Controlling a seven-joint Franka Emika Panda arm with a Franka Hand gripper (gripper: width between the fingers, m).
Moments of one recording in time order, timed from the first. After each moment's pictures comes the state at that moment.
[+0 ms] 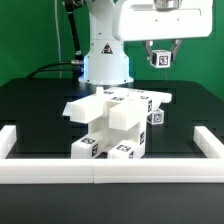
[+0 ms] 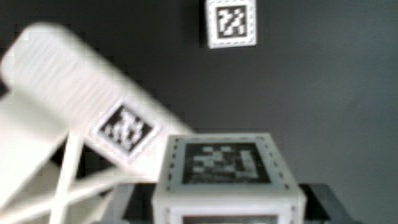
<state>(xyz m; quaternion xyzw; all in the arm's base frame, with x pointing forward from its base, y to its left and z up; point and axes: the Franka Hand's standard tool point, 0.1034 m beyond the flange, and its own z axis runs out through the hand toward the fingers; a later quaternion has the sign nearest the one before) 0.464 0.077 0.148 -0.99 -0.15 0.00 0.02</state>
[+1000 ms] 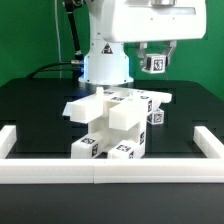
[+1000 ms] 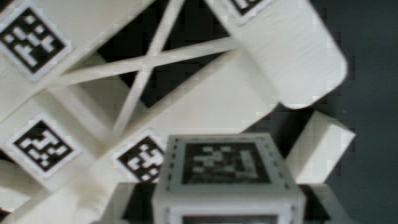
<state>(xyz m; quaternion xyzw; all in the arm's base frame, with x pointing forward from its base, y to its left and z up) 0.529 0.049 0.145 -0.98 -0.22 -0.01 0.00</state>
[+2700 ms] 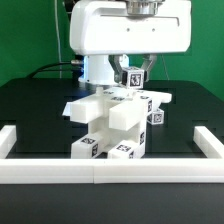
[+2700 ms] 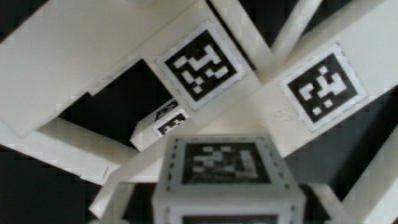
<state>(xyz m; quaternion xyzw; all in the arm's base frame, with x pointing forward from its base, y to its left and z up) 0.581 0.006 0.133 -0.98 -0.22 0.00 -0.01</state>
